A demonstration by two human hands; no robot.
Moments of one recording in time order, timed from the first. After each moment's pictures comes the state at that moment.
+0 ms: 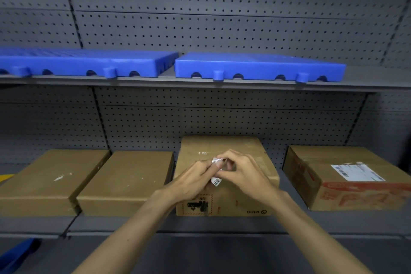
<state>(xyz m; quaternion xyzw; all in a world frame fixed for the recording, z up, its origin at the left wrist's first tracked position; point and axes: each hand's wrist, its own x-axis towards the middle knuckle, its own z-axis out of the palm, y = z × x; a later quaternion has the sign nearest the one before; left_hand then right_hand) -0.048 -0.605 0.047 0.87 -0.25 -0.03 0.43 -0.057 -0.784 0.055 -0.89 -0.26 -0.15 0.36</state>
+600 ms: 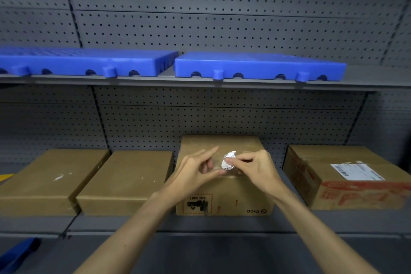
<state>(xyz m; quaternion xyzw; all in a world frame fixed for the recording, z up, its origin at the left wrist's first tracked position) -0.041 -0.600 0.040 0.85 -0.28 0.13 0.42 -0.058 -0.802 0.058 -0.82 -0.13 -0.12 0.54</state>
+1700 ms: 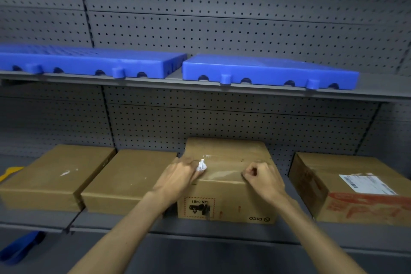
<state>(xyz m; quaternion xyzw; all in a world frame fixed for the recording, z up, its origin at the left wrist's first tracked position) -0.028 -0.572 0.027 0.95 -0.22 0.16 0.14 -0.021 -0.821 0.021 -0.95 0.00 -0.12 0.29</state>
